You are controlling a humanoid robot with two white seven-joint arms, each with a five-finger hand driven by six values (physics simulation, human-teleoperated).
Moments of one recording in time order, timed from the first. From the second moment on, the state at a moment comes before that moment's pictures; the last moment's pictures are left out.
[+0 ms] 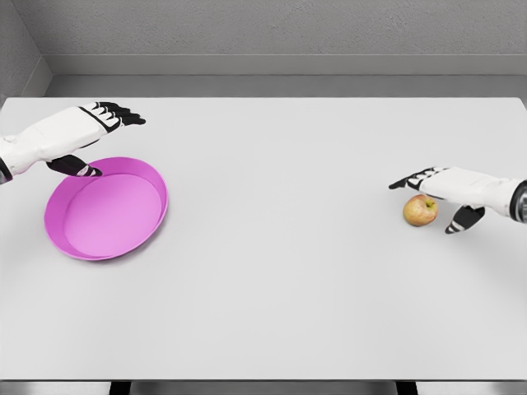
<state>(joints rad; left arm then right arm) -0.60 0.86 -0.60 -1.28 -0.42 -0.61 -0.18 -0.48 -0.99 0.65 -1.58 0.30 -0.22 0.54</state>
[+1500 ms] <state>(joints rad) -0.60 0.85 -0.59 -1.28 -0.42 -0.61 -0.18 -0.55 -0.96 0.67 -1.71 0.30 -0.23 0.54</state>
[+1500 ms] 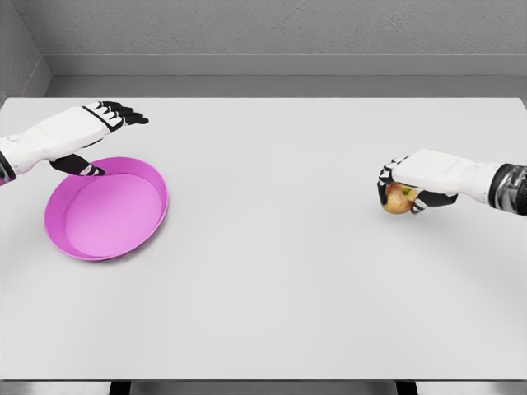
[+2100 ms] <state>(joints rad) -0.60 0.85 -0.59 -1.27 -0.42 -0.61 -0.18 -0.64 -0.78 0.72 -1.75 0.30 -0.24 0.54</state>
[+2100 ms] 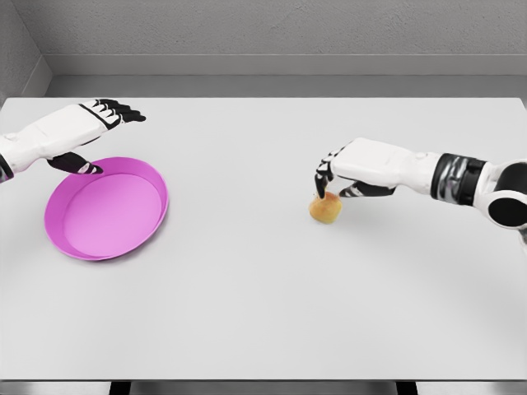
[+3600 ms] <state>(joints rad) -0.83 0.32 -0.93 -1.25 -0.65 -0.61 -0.32 -0.48 -1.00 0.39 -1.74 0.26 -0.26 0.53</state>
